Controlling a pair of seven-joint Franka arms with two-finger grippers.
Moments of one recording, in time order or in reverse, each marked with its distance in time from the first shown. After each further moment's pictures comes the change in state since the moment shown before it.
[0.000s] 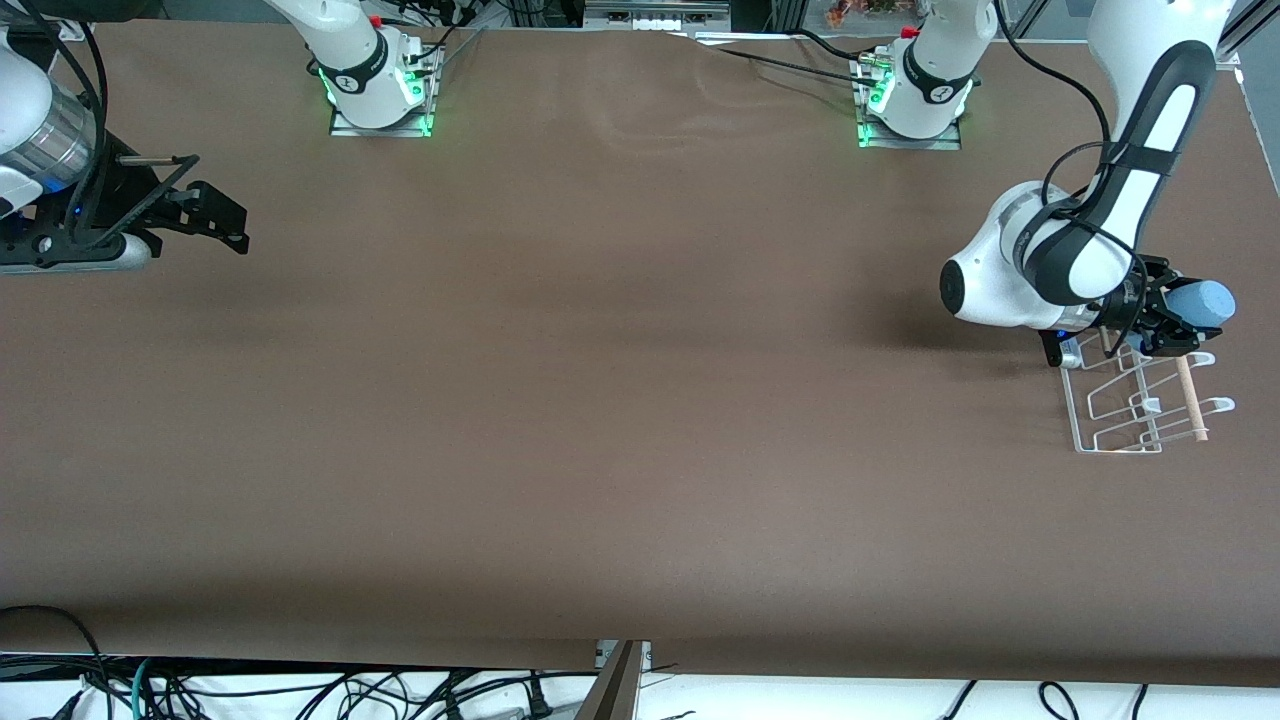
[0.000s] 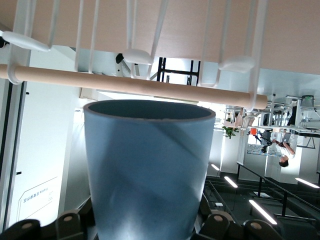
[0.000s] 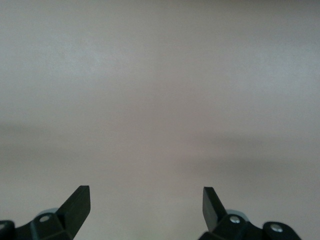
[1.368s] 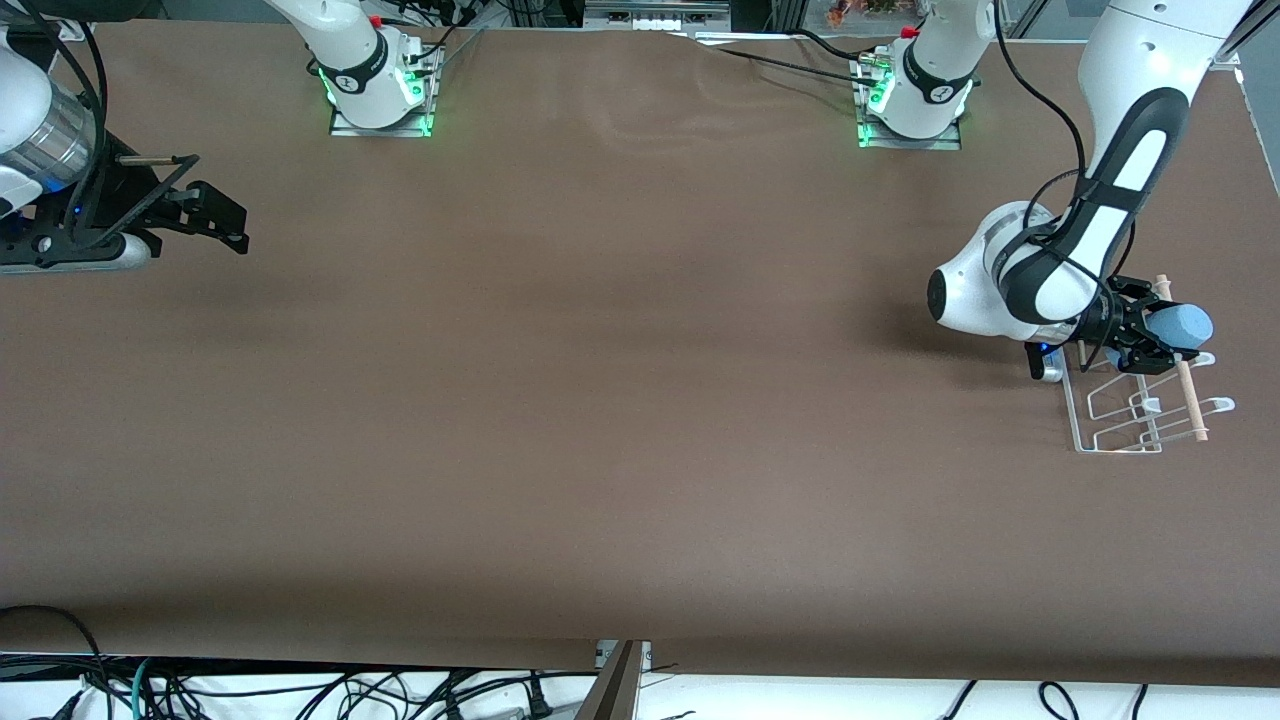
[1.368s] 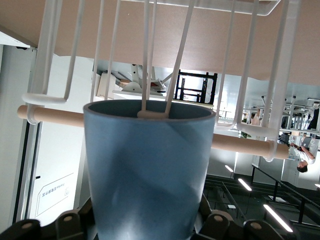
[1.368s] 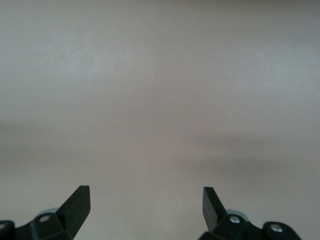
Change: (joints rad) left arm 0.004 0.095 0.006 0.000 0.098 0.004 -0.095; right arm 0.000 0.000 0.000 0.001 0.000 0.000 0.000
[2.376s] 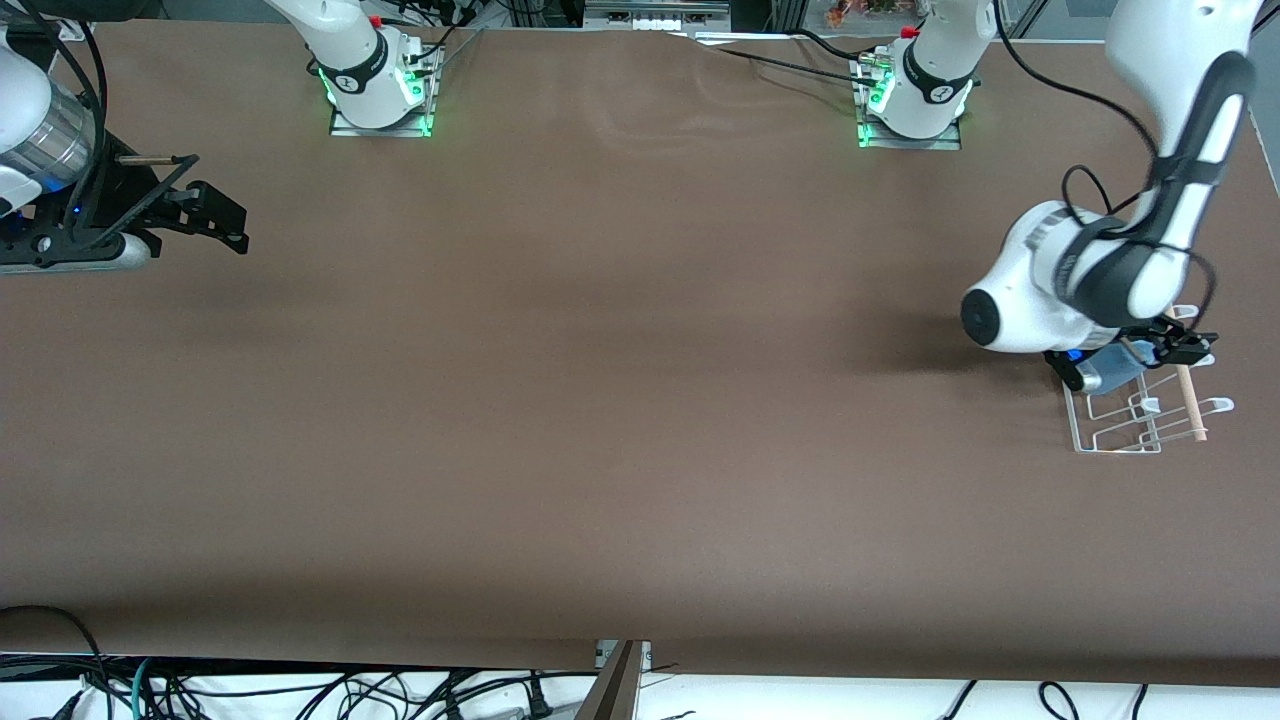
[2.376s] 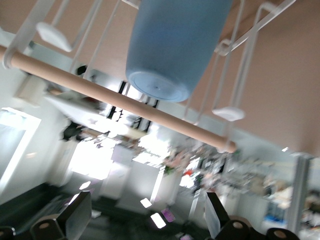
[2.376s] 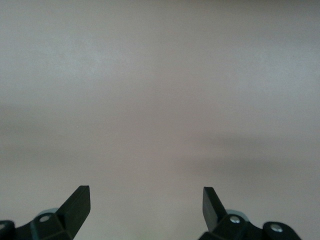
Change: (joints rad) left arm 0.000 -0.060 -0.003 0.220 -0.462 -0.006 -0.051; right arm 0.000 0.000 0.000 0.001 0.000 0.000 0.000
